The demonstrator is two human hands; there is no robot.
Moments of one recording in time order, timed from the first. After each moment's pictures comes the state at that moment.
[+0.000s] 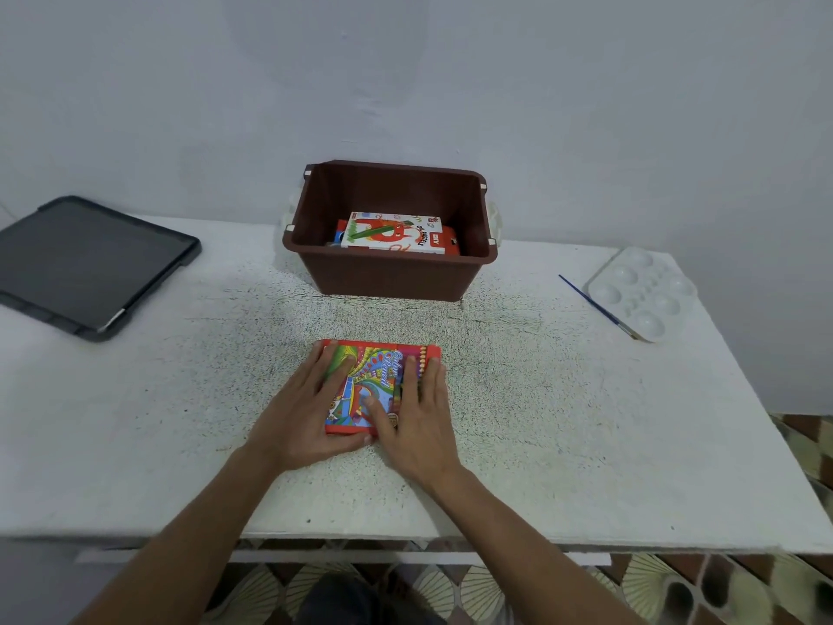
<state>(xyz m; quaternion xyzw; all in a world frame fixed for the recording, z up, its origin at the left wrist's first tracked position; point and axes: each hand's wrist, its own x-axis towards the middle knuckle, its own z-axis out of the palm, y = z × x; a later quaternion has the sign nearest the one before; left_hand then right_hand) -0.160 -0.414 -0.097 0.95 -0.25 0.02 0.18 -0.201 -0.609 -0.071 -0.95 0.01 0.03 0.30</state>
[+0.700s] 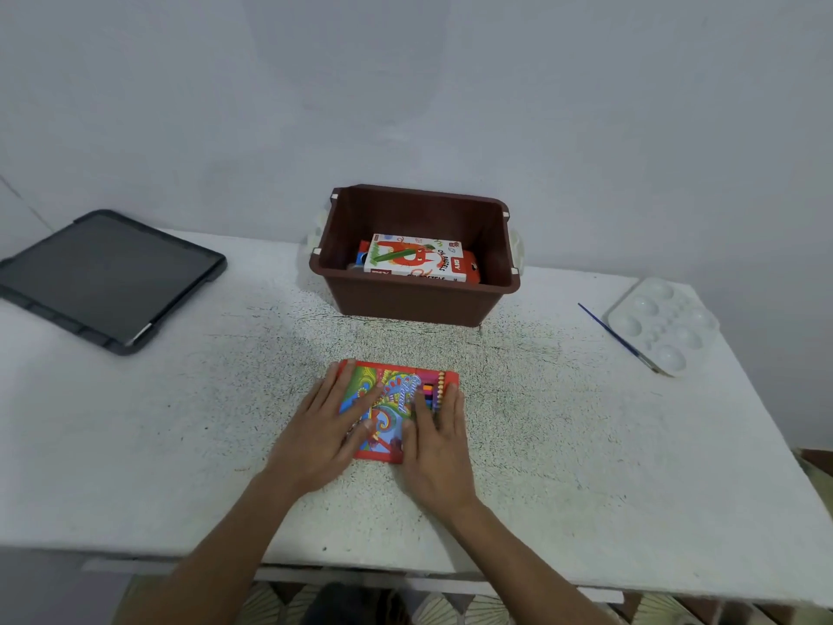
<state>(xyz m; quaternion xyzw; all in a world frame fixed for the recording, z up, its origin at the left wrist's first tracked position) -0.159 -0.416 -0.096 0.96 -0.22 0.02 0.16 -0.200 -0.610 -0.071 -0.97 -0.02 -0.01 0.26</state>
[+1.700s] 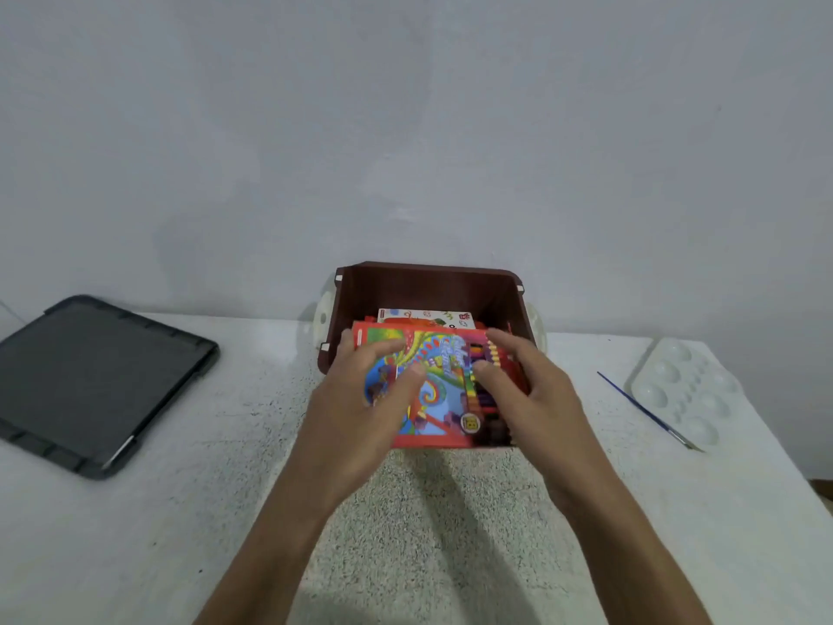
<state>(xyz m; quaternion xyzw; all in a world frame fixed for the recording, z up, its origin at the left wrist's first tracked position) -0.088 -0.450 0.118 0.81 -0.03 -0.01 0.58 -0.104 -0.625 0.135 -0.78 0.10 -0.05 0.62</state>
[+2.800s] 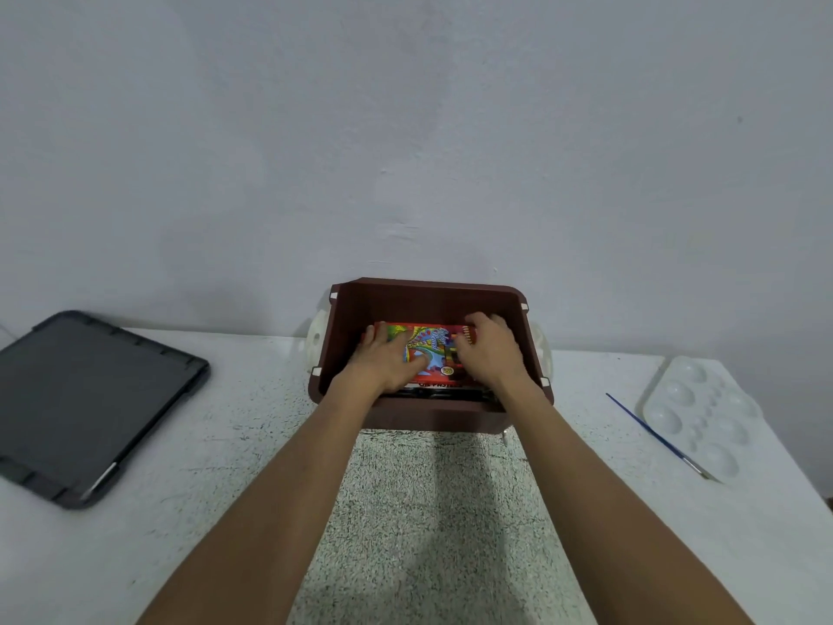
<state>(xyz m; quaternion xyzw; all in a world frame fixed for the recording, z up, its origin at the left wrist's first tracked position) 0.098 -0.486 0.012 0.95 -0.10 -0.22 0.19 0.074 -0.660 0.034 -0.95 0.10 0.00 0.29</state>
